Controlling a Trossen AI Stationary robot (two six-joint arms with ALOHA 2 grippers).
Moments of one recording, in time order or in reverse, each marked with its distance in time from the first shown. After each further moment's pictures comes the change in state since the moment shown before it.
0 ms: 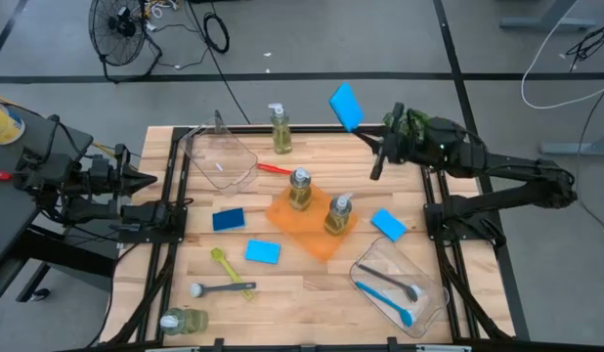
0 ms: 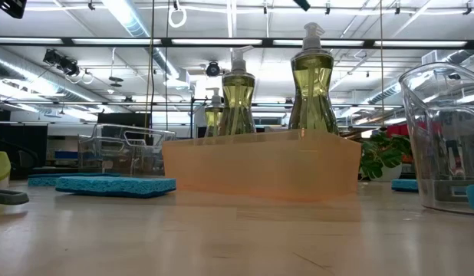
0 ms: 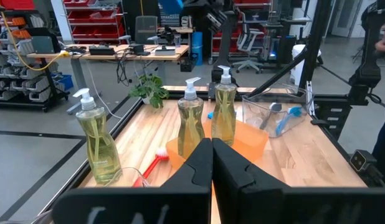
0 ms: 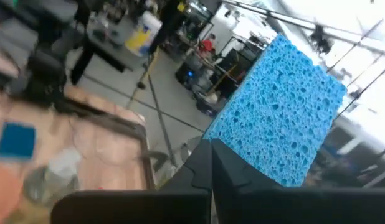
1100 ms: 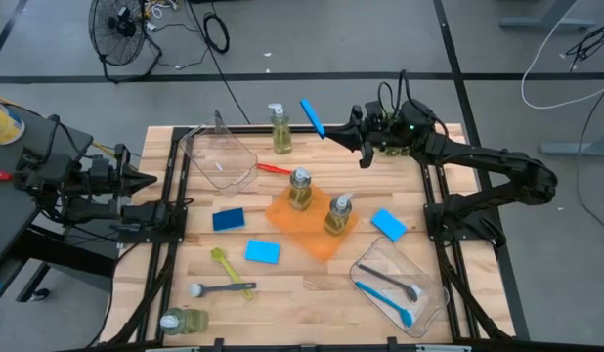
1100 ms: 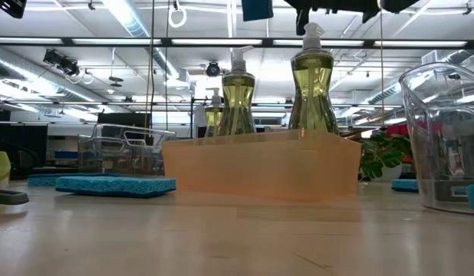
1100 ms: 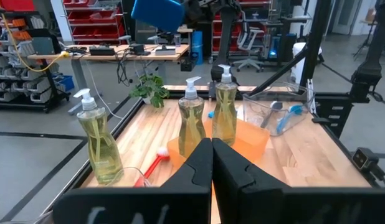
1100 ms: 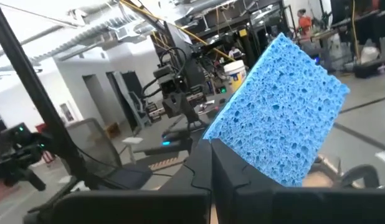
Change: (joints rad) left arm 0.000 0.000 0.000 -0.003 -0.001 0.012; right arm -0.201 0.244 0.000 0.392 -0.591 1.023
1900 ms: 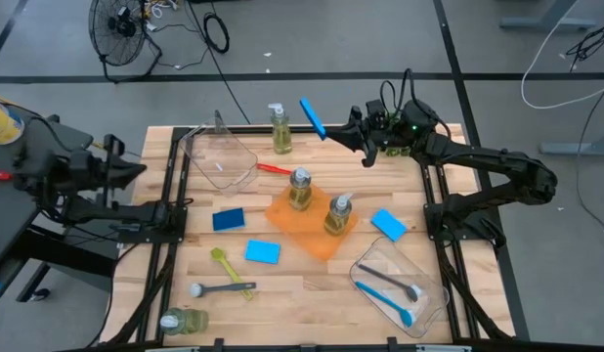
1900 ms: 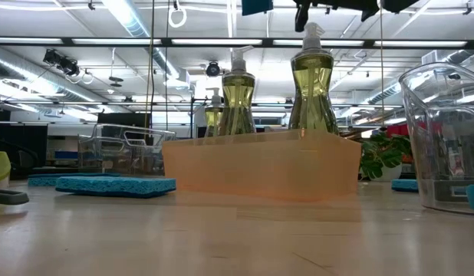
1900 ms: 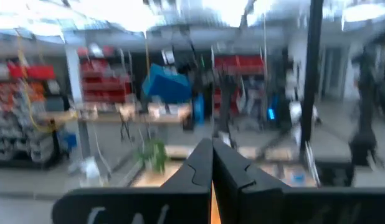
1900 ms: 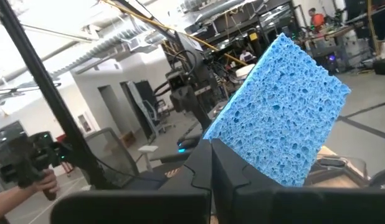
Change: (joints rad) left arm 0.000 0.000 -0.011 0.315 -0.010 0.043; right arm 0.002 0.000 0.000 0.051 -0.028 0.072
